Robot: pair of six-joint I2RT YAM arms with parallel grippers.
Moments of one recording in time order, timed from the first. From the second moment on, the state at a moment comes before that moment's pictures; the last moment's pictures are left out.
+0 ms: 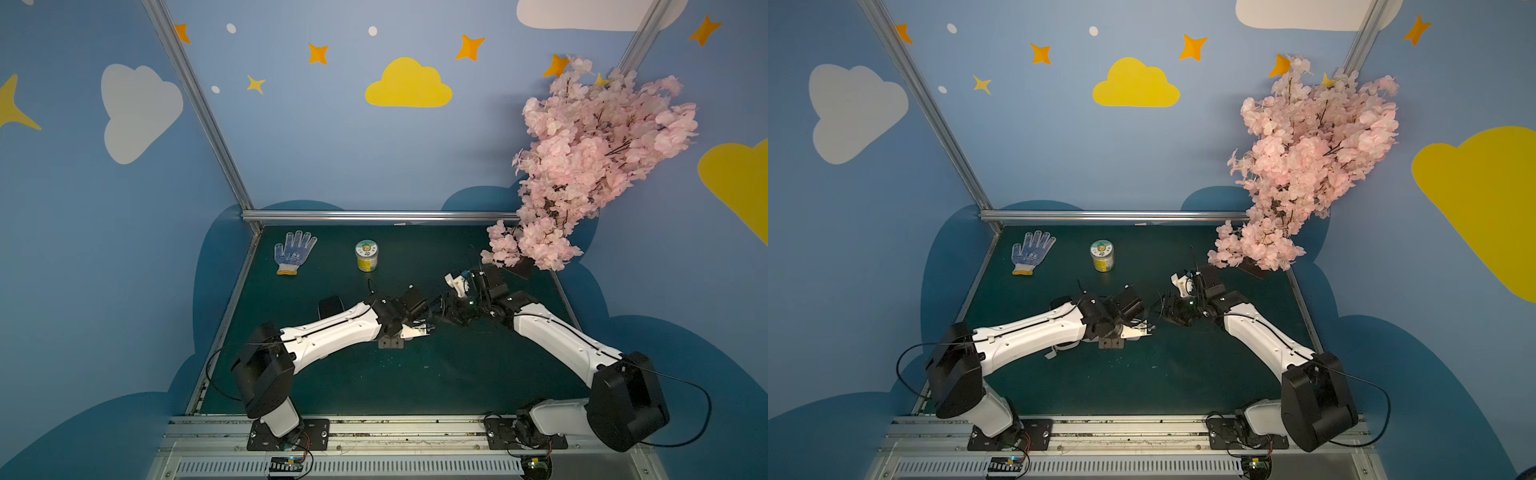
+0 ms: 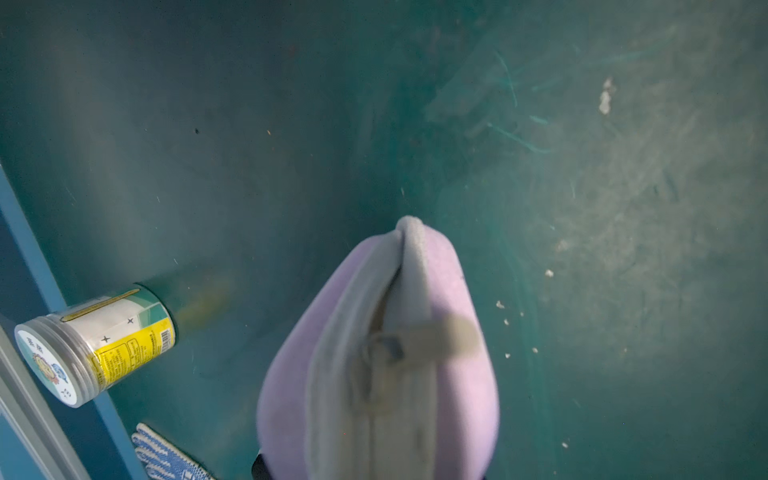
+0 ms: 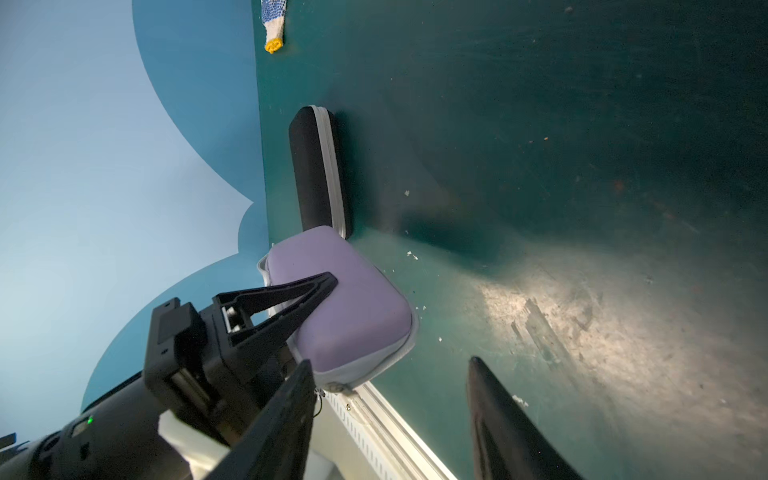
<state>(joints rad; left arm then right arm) -0.95 1.65 1.29 -0.94 -0.28 0.64 0.47 1.36 0.90 -0.42 -0.67 0.71</state>
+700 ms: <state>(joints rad) -0.92 1.40 1.16 -0.89 -0.08 0.62 0.46 1.31 0.65 0.03 -1.01 0.95</state>
